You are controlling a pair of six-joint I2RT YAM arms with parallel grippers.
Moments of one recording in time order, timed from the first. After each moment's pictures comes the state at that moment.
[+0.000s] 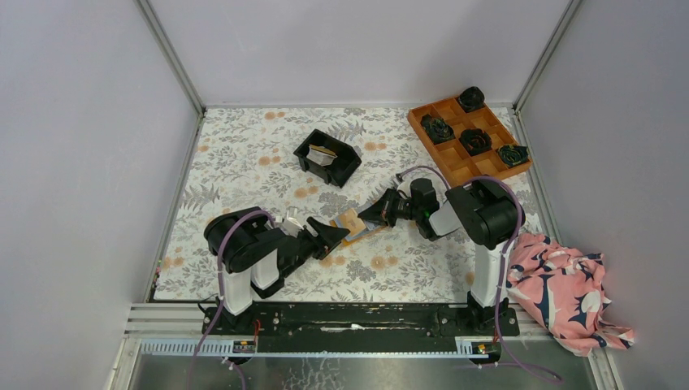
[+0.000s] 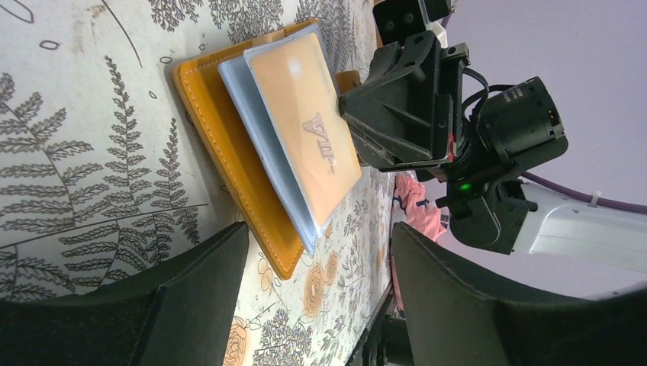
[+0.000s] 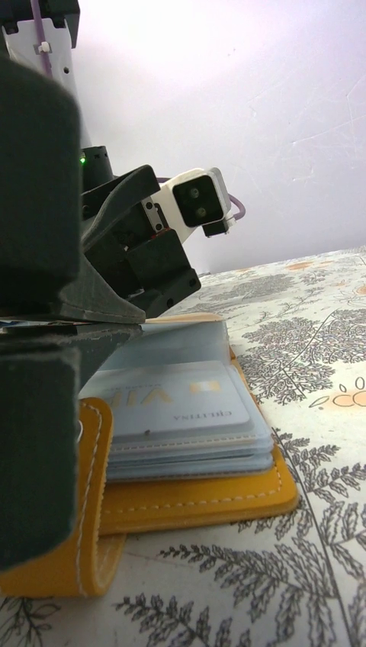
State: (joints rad) left arm -0.76 1.91 0.07 1.57 -0.05 -1.34; right arm 0.43 2.00 0.63 0.94 -0.75 1.24
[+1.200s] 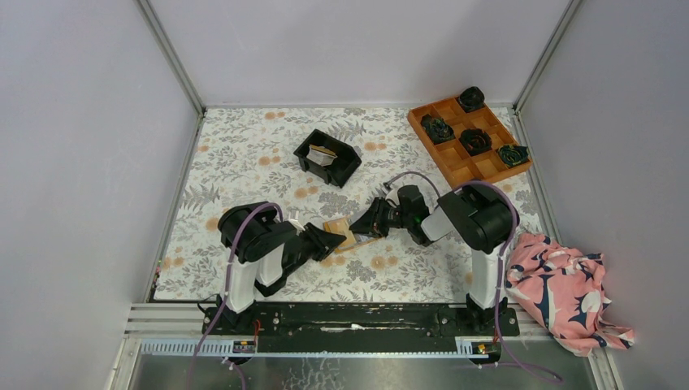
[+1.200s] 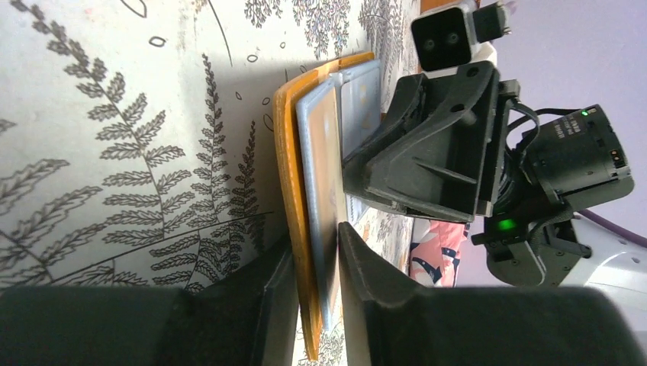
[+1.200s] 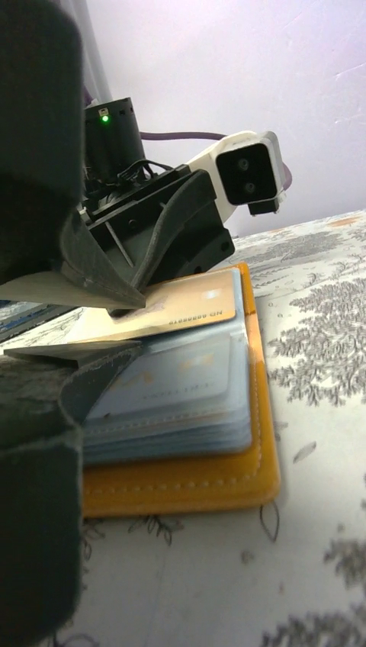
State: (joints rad) left arm -0.72 2.03 0.10 1.58 -0.04 -1.36; right arm 0.54 2.00 0.62 0.87 -0.70 1.17
